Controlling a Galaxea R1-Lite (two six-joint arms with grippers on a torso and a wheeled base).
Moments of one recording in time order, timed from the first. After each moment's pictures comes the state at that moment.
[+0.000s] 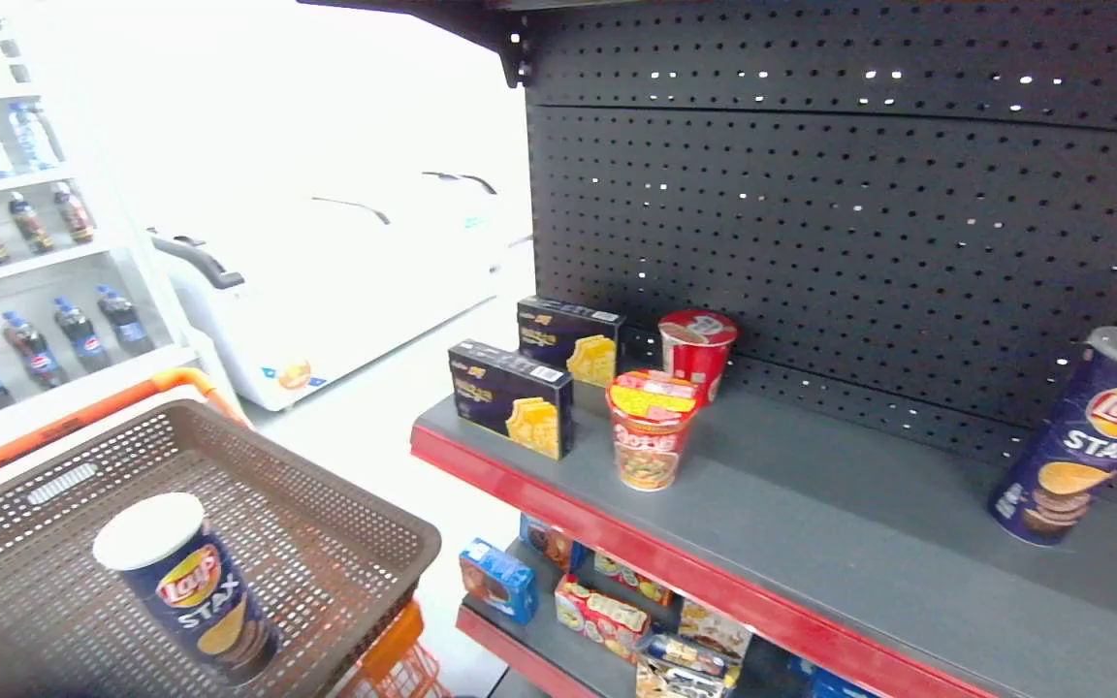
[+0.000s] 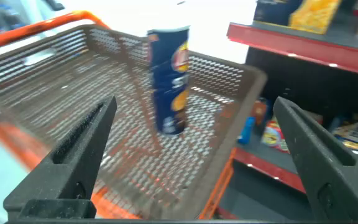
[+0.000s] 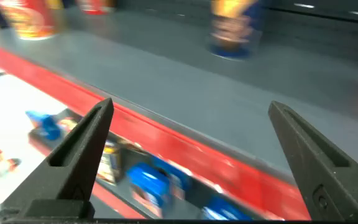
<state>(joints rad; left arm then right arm) -0.01 0.02 0.00 0.00 0.02 -0.03 0.00 0.00 0.00 0.01 0.00 -0.01</state>
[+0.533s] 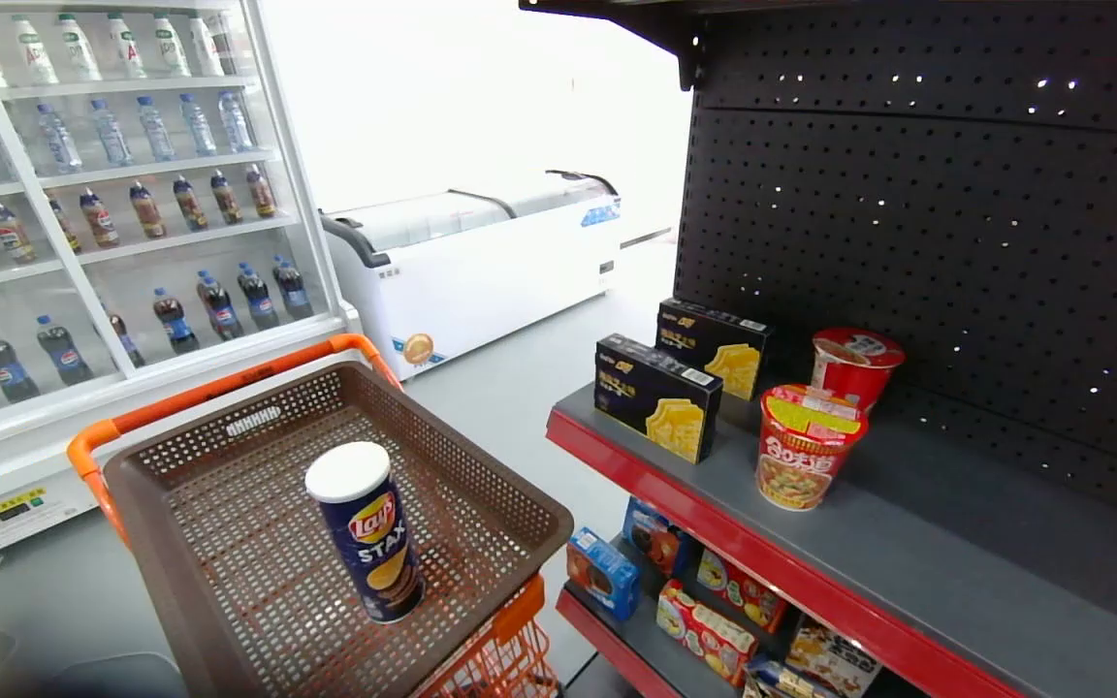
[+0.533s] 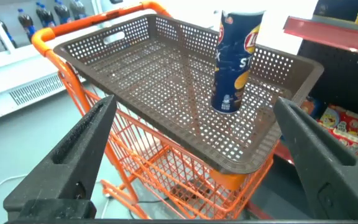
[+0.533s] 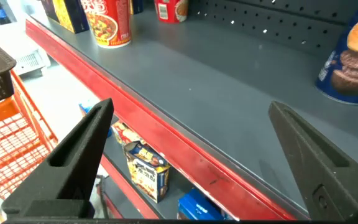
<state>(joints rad) -0.01 0.02 0.00 0.01 0.01 -0.01 0.00 0.00 0.00 0.01 0.01 0.00</state>
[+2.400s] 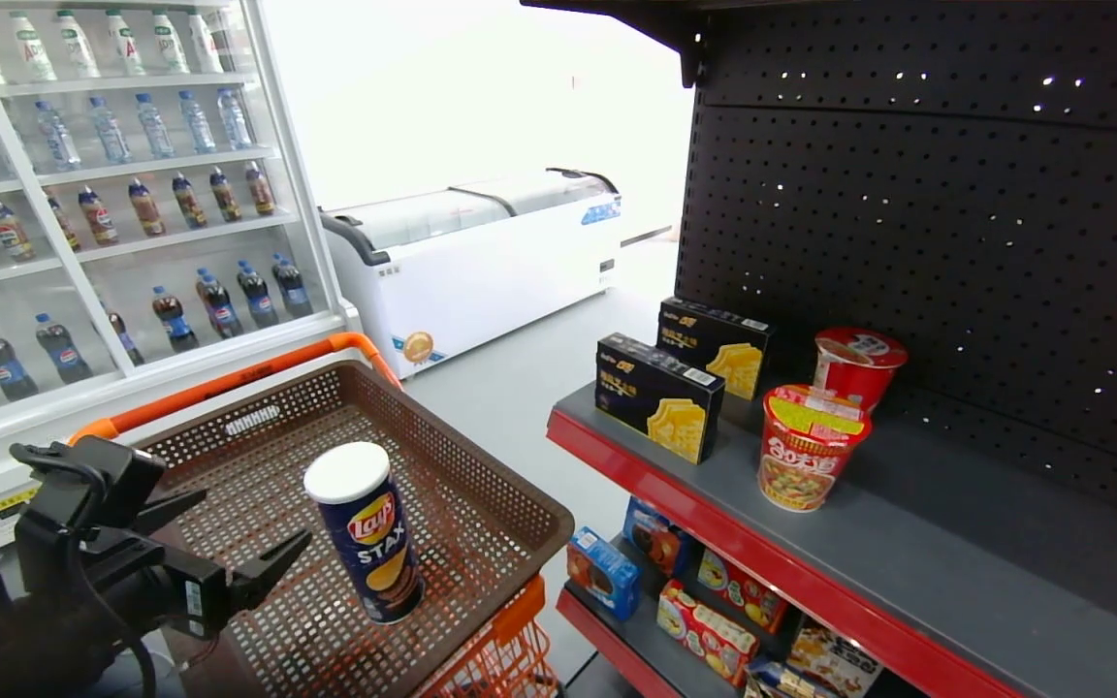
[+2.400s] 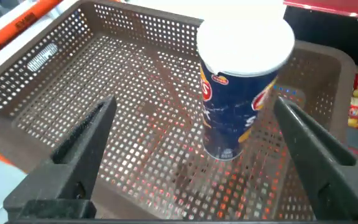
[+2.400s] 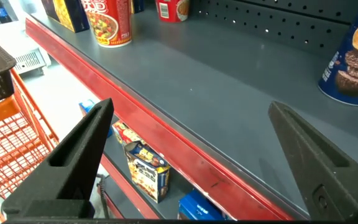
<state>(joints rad) -0.01 1.47 -0.13 -1.05 -0.17 0.15 0.00 0.00 0.00 0.01 0.01 0.00</state>
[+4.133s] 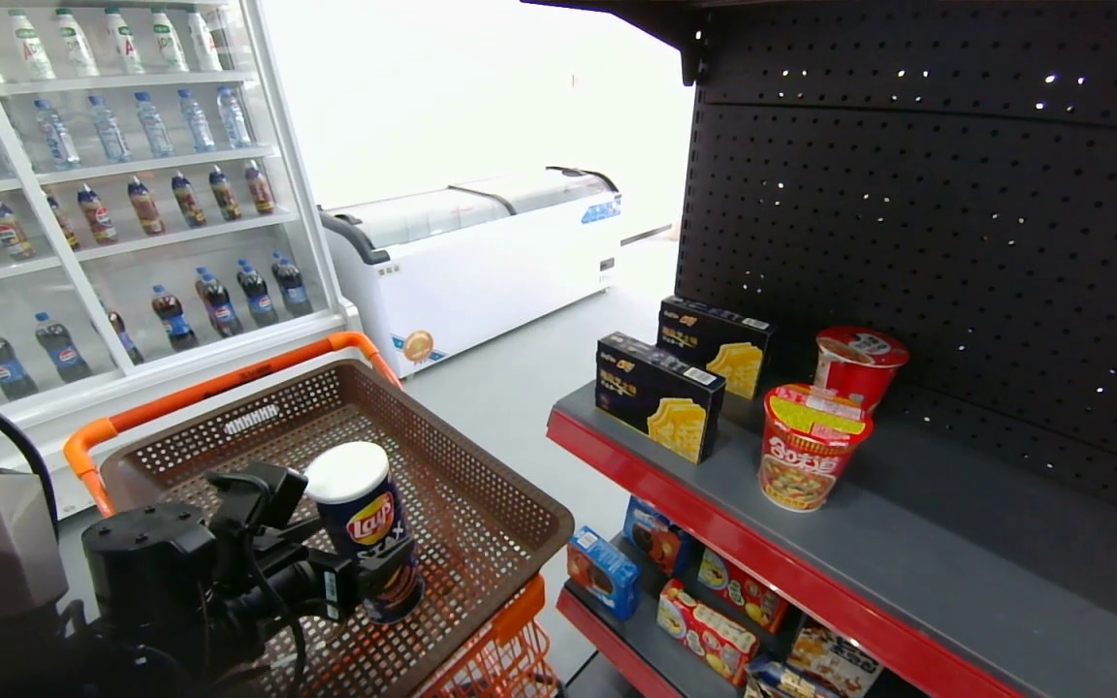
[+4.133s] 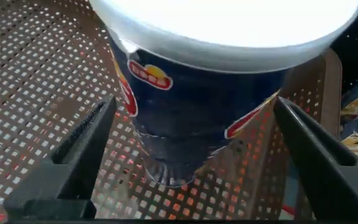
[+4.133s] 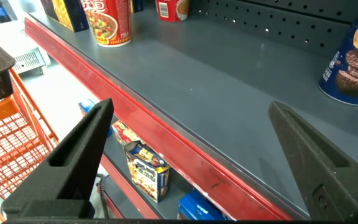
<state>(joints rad) -0.15 2.03 -0.11 -1.57 -0.17 -0.04 0.00 0.00 0.00 0.01 0.01 0.00</state>
